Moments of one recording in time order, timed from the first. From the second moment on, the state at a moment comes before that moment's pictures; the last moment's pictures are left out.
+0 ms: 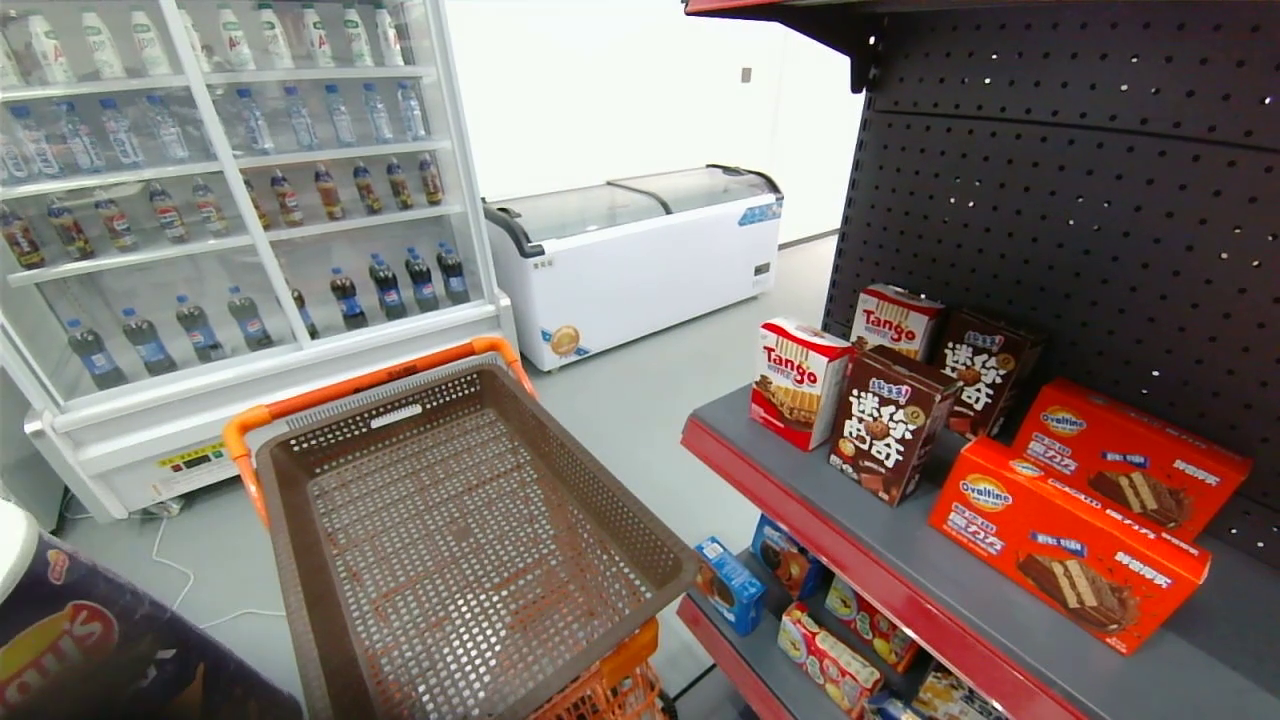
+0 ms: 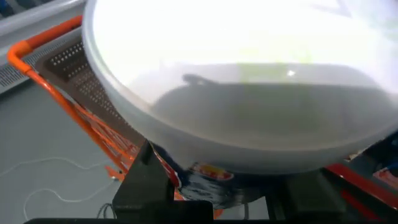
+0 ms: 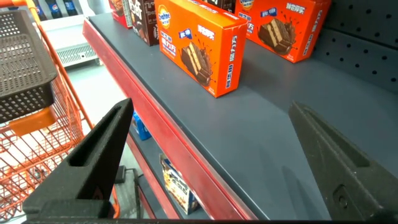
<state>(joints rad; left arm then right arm) -0.09 0.63 -0.37 -0.06 -0.17 -0.01 0.00 0.00 0.00 0.00 0.03 0.00</state>
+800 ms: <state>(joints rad) -0.10 0.50 -0.25 -0.19 -0.17 -0.01 0.00 0.00 0.00 0.00 0.03 0.00</state>
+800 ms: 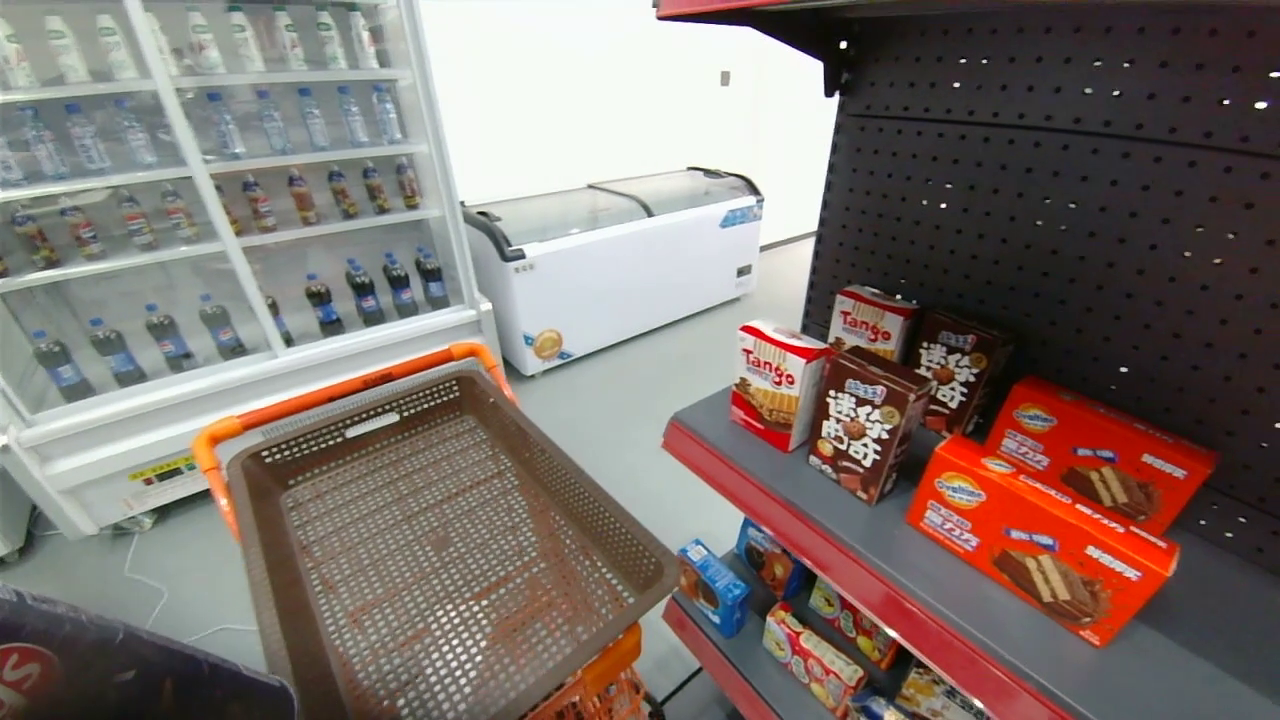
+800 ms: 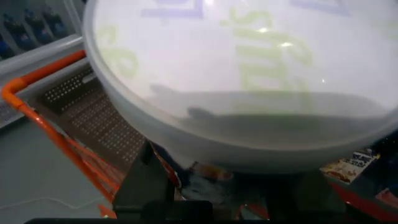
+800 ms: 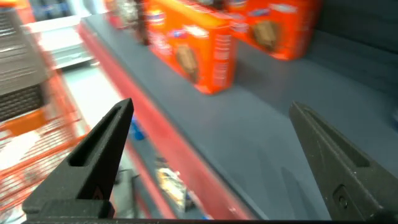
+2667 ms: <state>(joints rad) -0.10 0.44 -0.25 -0.18 -0.17 -0.01 0.00 0.00 0.00 0.00 0.03 0.00</state>
